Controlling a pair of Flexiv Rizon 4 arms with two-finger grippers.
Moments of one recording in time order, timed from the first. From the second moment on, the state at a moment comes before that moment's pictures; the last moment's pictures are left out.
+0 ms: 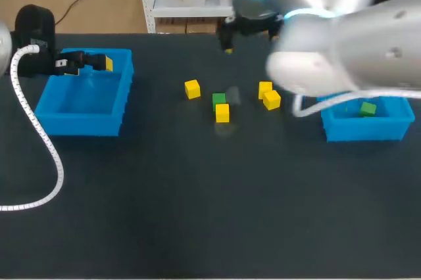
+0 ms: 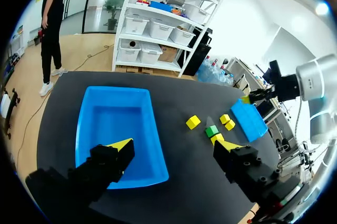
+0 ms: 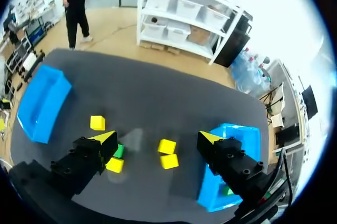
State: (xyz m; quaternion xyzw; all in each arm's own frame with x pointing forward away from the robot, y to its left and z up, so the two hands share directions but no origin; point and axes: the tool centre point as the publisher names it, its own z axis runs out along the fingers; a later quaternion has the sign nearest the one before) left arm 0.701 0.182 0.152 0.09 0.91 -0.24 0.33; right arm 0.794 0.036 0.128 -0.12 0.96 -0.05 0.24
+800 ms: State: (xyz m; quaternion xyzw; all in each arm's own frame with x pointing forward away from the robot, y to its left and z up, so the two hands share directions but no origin) left arm 0.701 0.182 0.152 0.09 0.91 -0.24 0.33; right arm 0.786 0.097 0.072 -0.14 0.98 -0.07 0.14
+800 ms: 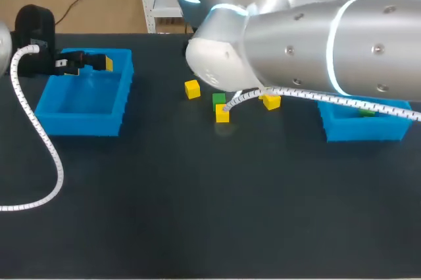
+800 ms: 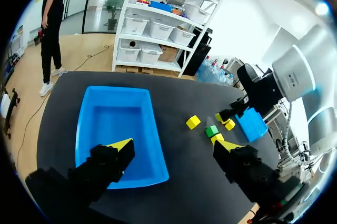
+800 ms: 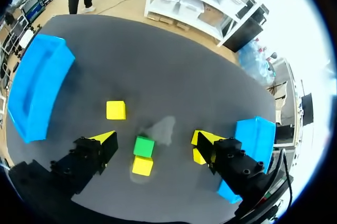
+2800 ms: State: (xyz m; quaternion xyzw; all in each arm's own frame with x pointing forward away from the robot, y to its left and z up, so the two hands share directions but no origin) left arm 0.701 0.182 0.152 0.09 0.91 -0.24 0.33; right arm 0.771 0.095 -0.005 -0.10 0.99 -0.01 0.08
